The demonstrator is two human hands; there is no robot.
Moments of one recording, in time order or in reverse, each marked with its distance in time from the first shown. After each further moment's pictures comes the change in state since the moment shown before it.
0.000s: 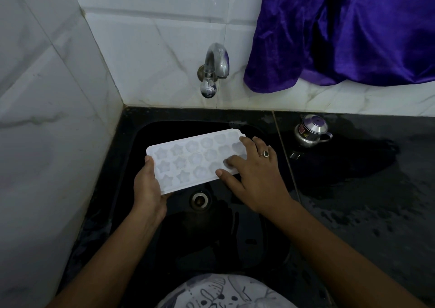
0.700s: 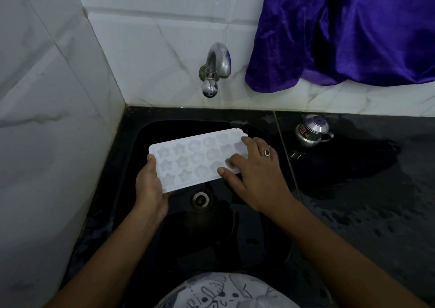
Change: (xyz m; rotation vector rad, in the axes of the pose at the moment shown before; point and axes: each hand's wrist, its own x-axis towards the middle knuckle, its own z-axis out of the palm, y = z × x) left_hand -0.003 0.003 0.002 0.000 0.001 0.007; right_hand 0.000 0.001 0.001 -0.030 0.015 -0.017
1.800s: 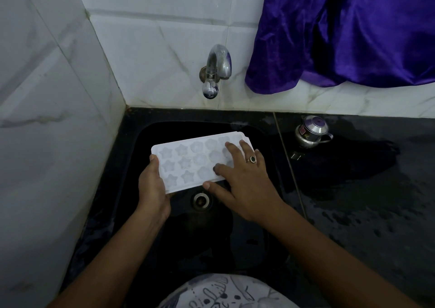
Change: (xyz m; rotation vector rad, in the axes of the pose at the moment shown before) left_hand -0.007 -0.001 0.003 0.008 -0.007 -0.002; right_hand -0.007 -0.026 -0.003 0.013 -0.149 -0.087
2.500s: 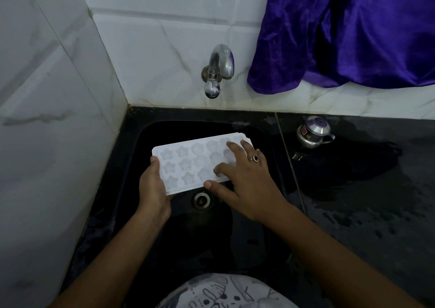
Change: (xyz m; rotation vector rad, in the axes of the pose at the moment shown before) left_hand 0.000 -0.002 -0.004 0.001 -0.005 0.010; right_hand 0.000 0.000 -0.006 0.089 -0.011 -0.002
